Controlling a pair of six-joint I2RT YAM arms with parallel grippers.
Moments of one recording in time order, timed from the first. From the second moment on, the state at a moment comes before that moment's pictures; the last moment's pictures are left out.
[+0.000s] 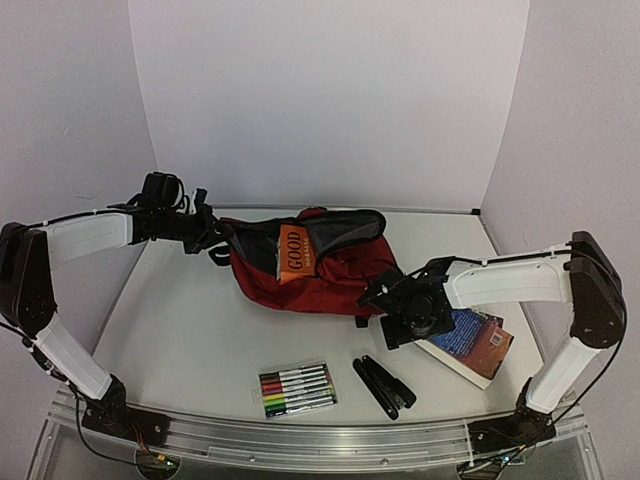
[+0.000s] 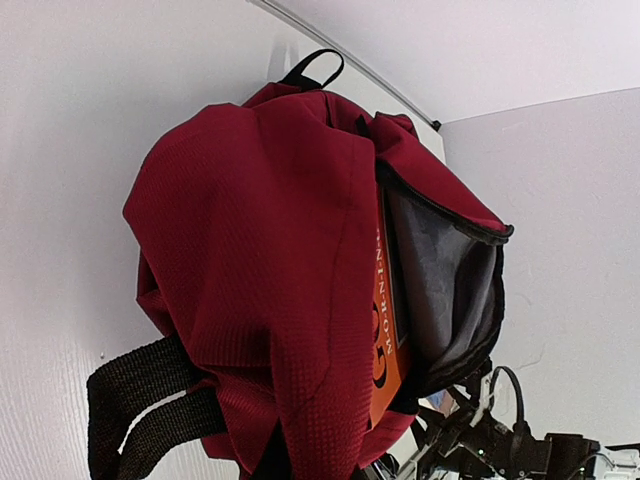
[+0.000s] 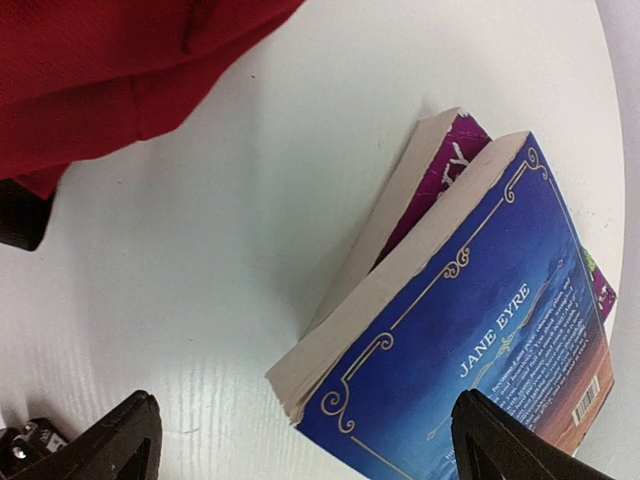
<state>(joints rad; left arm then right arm) -0.29 1.53 1.10 -0.21 0.58 -0.73 0.95 1.70 1.06 -0.87 0.52 0.75</state>
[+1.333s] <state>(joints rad) -0.24 1.44 0.85 -0.22 0.47 -0.75 0.95 1.53 1.20 -0.96 0.63 0.80</state>
